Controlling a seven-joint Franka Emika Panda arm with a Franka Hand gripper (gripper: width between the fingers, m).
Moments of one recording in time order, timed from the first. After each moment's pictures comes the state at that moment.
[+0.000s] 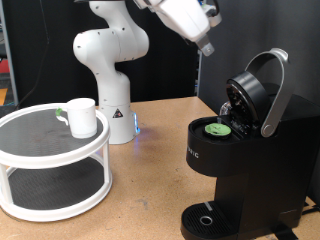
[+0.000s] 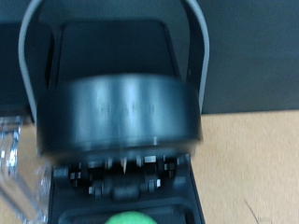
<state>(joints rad) 0.26 -0.25 -0.32 -2.12 0.64 1.93 -0.95</state>
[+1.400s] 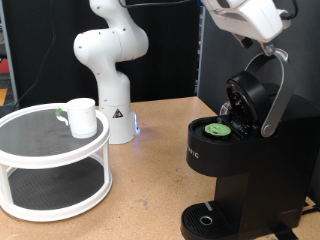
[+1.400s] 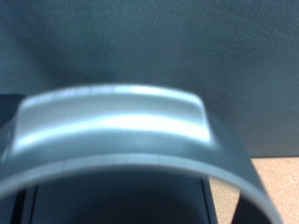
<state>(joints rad) 0.31 -0.20 -0.12 -2.11 0.66 2.07 -0.81</state>
